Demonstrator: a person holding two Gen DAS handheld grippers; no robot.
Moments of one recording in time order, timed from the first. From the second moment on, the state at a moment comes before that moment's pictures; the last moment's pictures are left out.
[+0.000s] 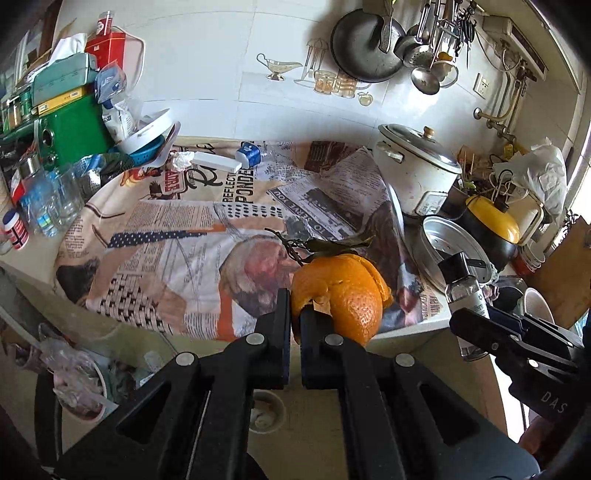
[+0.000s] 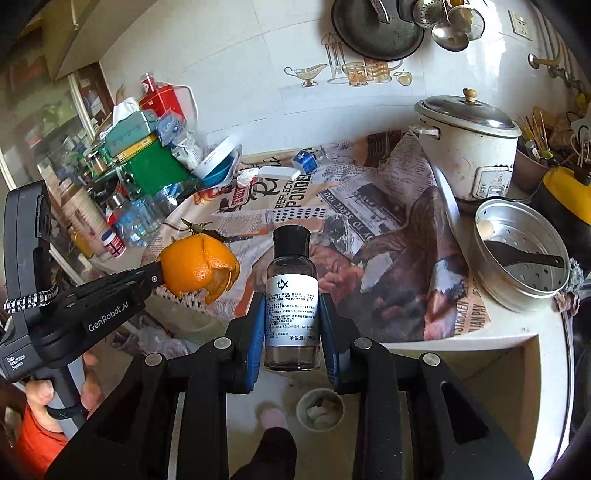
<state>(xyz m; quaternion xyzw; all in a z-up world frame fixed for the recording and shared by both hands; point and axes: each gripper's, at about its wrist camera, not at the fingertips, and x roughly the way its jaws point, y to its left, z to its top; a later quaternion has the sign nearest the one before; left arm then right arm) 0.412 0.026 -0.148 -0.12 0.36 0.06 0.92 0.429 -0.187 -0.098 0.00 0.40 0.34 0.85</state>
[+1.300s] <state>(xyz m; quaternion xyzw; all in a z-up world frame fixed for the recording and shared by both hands) 0.416 0.097 -0.630 -0.09 0.58 0.03 0.81 0.425 -0.115 -0.560 0.02 0.61 0.23 0.76</state>
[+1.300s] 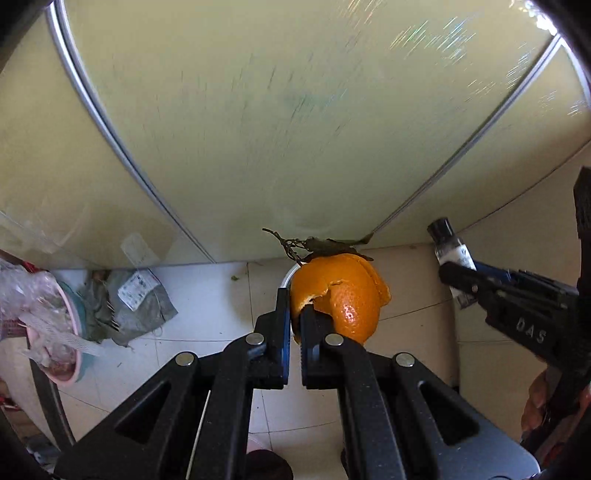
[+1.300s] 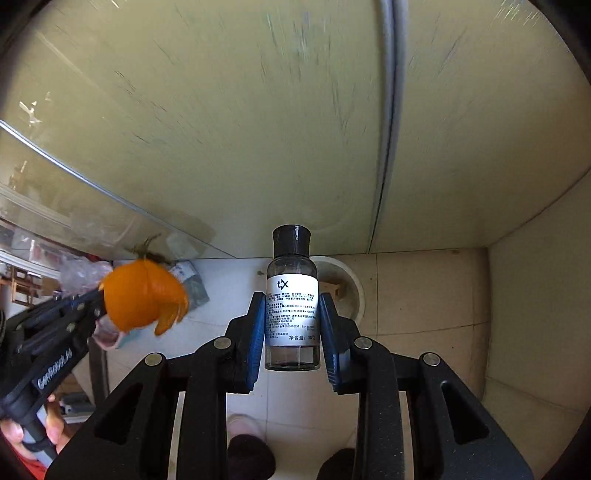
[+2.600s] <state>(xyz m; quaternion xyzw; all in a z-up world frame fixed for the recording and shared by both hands) 0.408 0.054 -0.541 -0.08 0.59 -0.01 0.81 0.415 -0.160 -0.455 0.05 0.59 0.20 0.78</state>
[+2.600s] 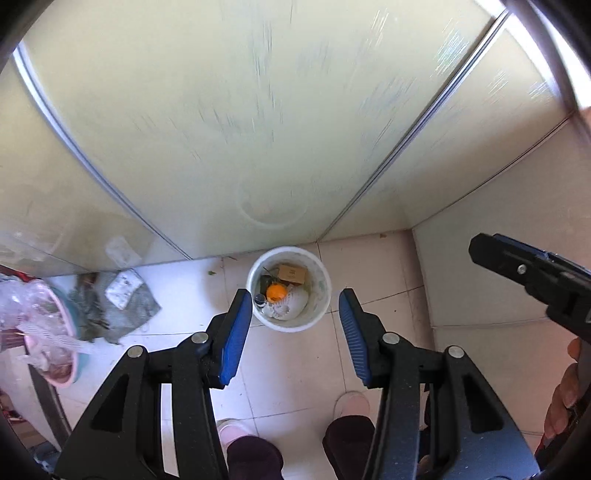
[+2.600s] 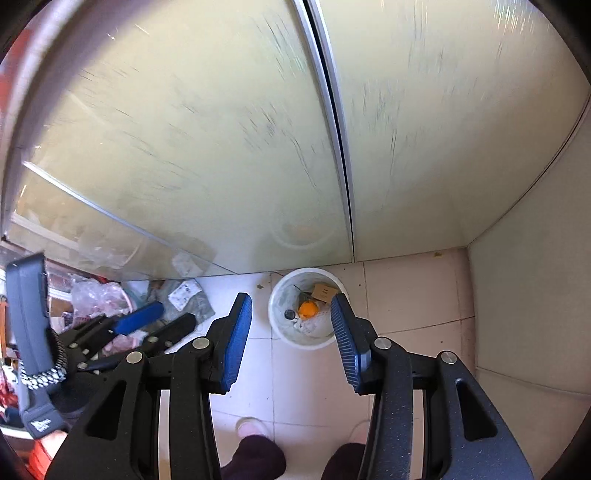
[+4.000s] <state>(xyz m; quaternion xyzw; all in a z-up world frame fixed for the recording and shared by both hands) 0.351 0.044 -0.063 -0.08 0.26 0.11 0.96 0.382 -0.184 -0.035 -0.02 0.31 0.31 0.90</state>
